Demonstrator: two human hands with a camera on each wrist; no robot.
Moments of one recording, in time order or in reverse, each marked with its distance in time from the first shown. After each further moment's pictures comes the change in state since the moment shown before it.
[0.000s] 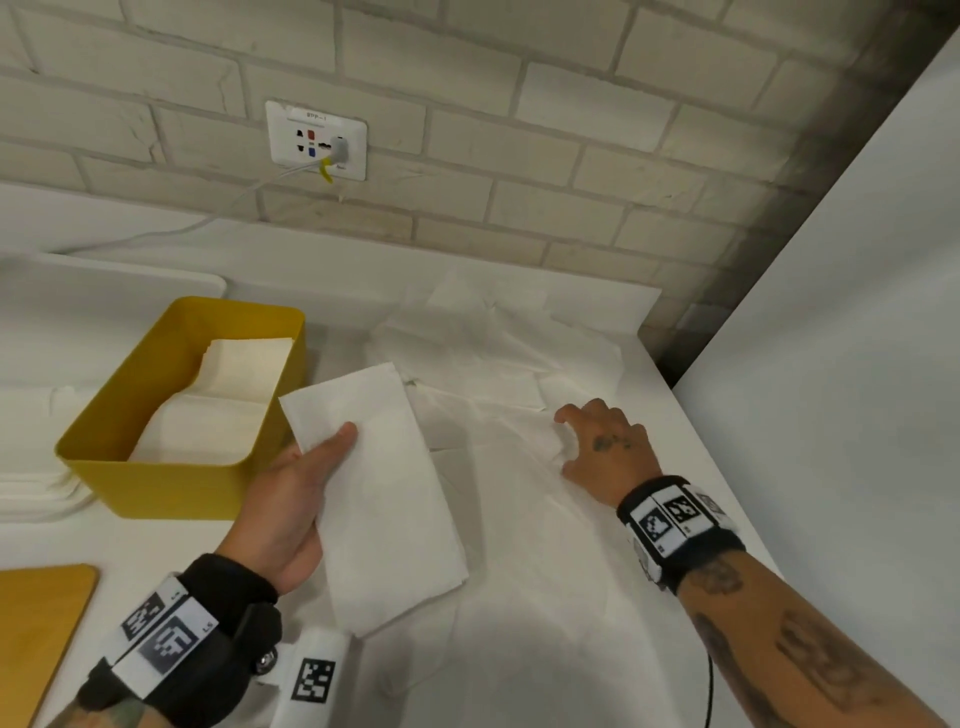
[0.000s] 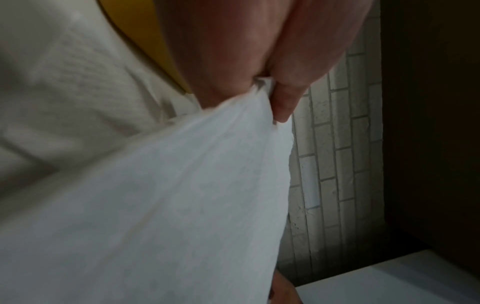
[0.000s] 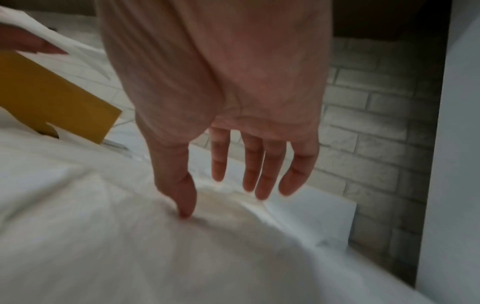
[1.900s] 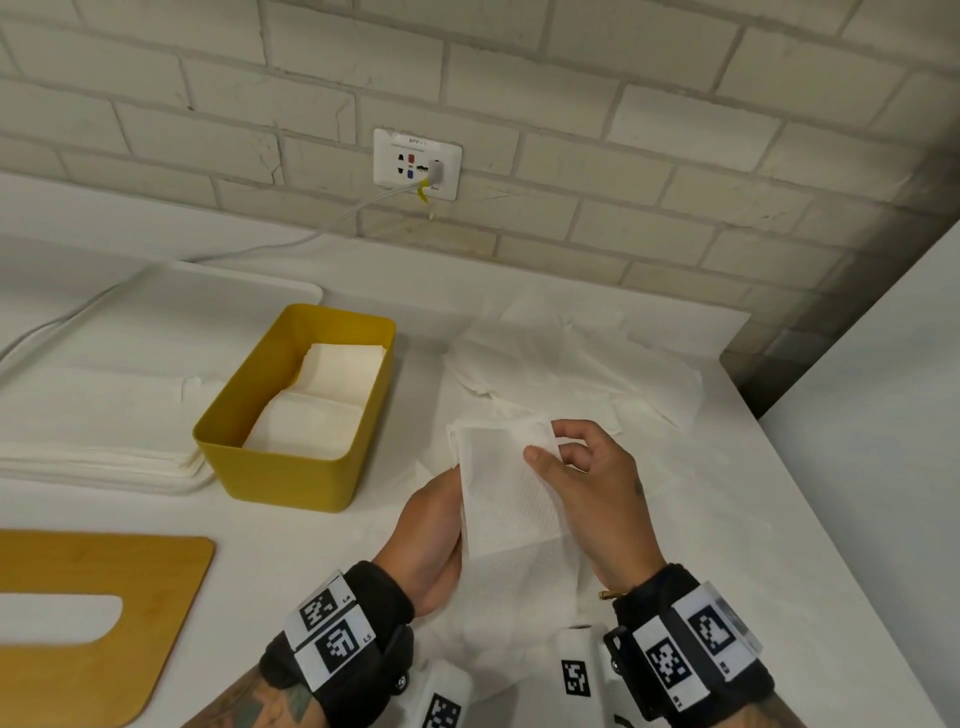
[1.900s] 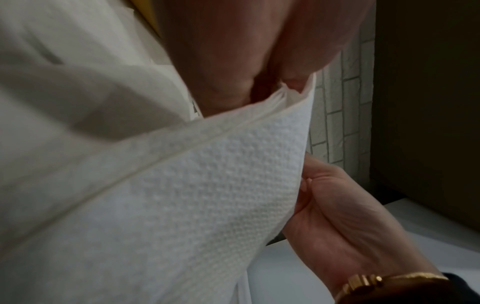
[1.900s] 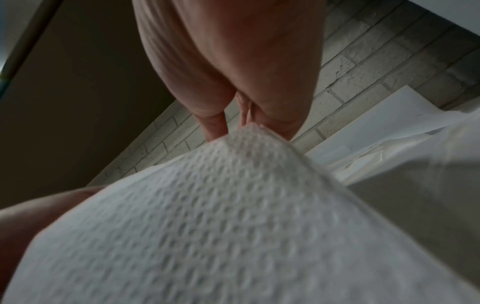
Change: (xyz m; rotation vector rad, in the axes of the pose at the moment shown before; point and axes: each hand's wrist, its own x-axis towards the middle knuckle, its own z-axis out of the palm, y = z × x) left_hand -0.011 -0.024 0.025 0.044 -0.206 -0.083; right_hand -0.057 -0.117 -0.013 1.365 0.151 0.030
